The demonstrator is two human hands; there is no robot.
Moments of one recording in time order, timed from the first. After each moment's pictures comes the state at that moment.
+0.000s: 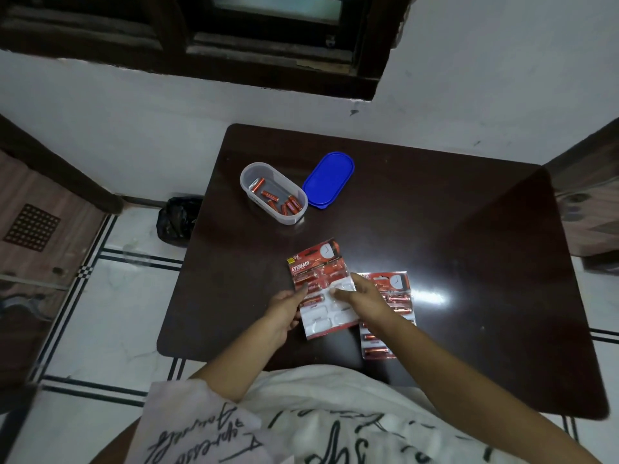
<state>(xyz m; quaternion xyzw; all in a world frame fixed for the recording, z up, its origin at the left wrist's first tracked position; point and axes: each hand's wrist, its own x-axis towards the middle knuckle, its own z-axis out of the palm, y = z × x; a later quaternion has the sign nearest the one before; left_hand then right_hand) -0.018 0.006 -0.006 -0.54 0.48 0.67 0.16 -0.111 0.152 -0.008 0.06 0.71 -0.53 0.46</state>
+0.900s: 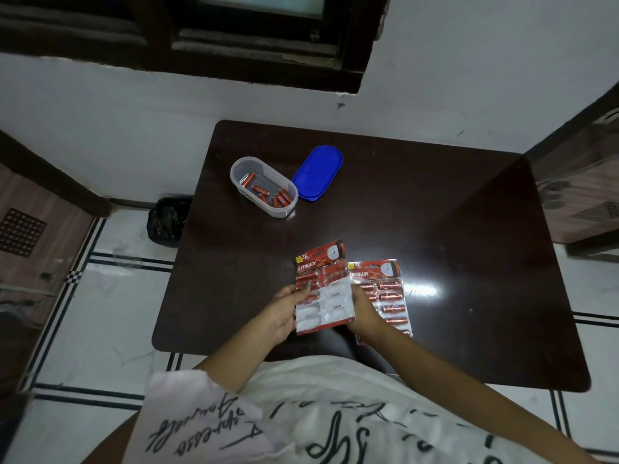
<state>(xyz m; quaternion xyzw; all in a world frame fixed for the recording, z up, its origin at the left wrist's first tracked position) -0.007 0.018 -0.024 -0.47 0.38 0.78 0.15 -0.073 0.164 0.000 0.00 0.70 -0.57 0.43</state>
